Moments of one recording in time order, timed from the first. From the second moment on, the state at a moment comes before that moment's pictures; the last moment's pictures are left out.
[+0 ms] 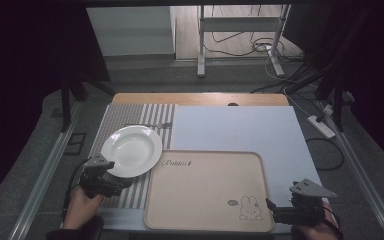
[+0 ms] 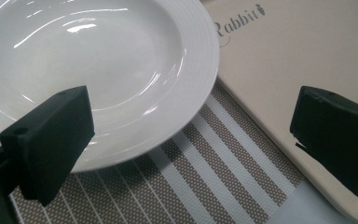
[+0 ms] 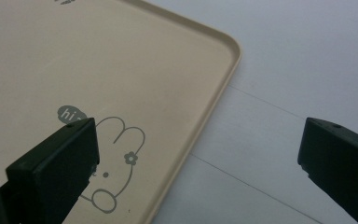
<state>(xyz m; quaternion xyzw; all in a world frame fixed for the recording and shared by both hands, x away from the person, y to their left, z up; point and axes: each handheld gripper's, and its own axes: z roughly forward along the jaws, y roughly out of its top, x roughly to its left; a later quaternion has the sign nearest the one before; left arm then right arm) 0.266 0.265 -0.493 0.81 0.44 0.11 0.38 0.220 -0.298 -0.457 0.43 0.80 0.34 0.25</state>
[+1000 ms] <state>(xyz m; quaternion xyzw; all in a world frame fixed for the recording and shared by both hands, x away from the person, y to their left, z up) 0.345 0.248 -0.495 0.82 0.44 0.10 0.35 0.221 -0.297 -0.458 0.43 0.80 0.33 0.25</state>
